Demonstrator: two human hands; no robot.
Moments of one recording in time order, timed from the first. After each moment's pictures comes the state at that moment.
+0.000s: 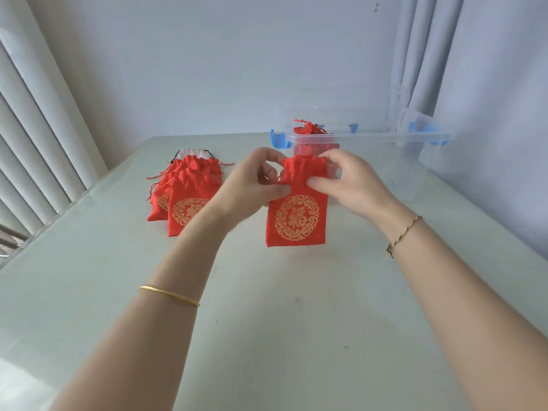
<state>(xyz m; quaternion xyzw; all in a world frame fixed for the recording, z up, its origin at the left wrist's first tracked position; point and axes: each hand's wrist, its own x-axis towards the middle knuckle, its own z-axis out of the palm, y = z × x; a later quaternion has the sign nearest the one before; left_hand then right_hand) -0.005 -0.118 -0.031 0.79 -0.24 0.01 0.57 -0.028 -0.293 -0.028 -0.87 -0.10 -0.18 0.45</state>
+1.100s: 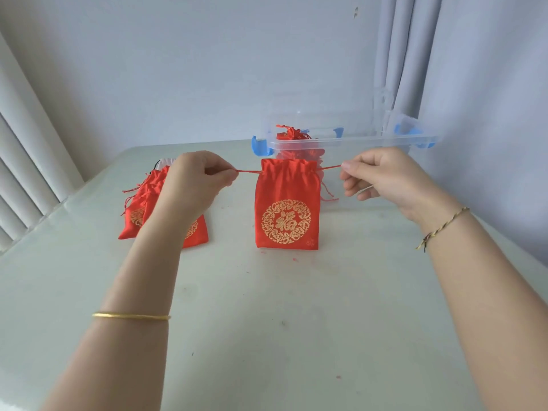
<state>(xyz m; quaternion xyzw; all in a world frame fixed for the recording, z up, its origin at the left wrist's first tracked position) 0.021 -0.096 -0.024 0.87 -0.12 0.17 0.45 -0.026 -0.355 -0.019 -0.84 -0.01 -0.13 0.52</state>
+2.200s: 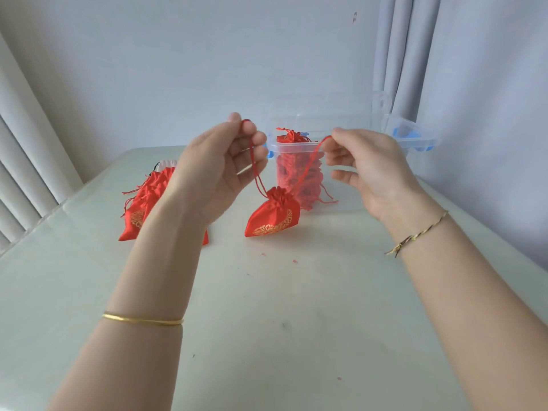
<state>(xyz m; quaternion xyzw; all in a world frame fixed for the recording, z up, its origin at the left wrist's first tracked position) -0.007 -0.125 0.010 0.54 -0.17 -0.07 0.82 -0.030 -0.308 0.000 -0.69 0.00 -0.21 0.69</state>
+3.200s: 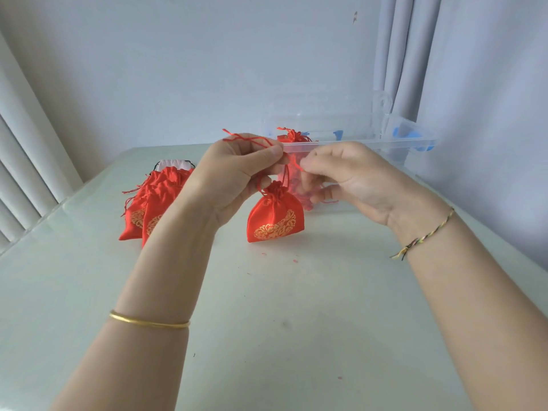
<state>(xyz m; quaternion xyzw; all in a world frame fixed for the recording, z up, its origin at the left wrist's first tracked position) -0.014 -0.137 0.005 0.64 -0.19 -0.05 0.74 -0.047 -0.296 0.006 -0.79 -0.13 -0.03 0.60</state>
